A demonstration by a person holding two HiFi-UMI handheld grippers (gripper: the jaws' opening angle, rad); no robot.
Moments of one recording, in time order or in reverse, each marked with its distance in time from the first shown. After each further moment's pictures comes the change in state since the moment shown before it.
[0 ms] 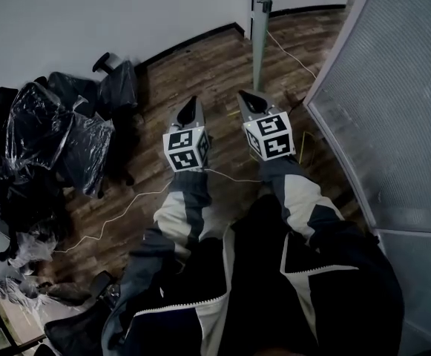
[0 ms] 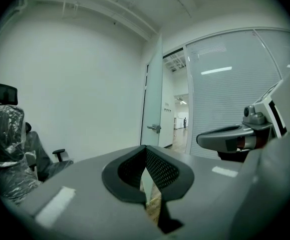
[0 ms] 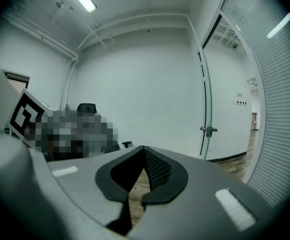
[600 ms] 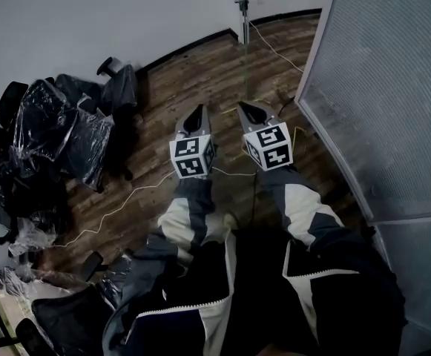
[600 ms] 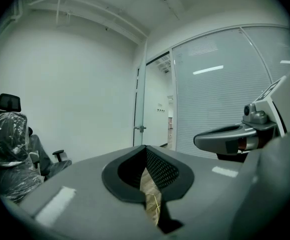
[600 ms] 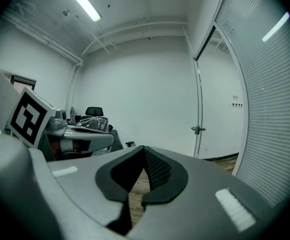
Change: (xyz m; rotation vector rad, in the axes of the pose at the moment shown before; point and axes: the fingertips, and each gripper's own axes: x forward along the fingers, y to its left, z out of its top) left arm -0.096 -0.118 -0.005 0.040 -0.012 -0.017; right arm -0.149 0.018 -0.021 0.002 -0.020 0.008
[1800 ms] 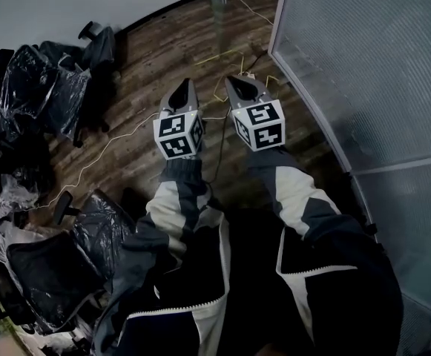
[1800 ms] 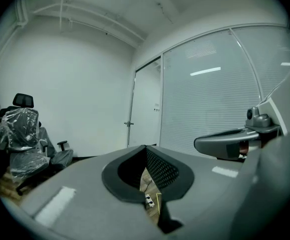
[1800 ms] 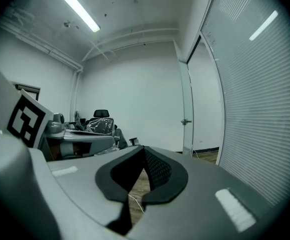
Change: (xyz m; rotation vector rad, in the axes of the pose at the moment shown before) left arm -0.170 -0.188 -0.028 -0.032 0.009 0.019; right arm -0.247 0.028 -0.050 0.063 0.002 -0.011
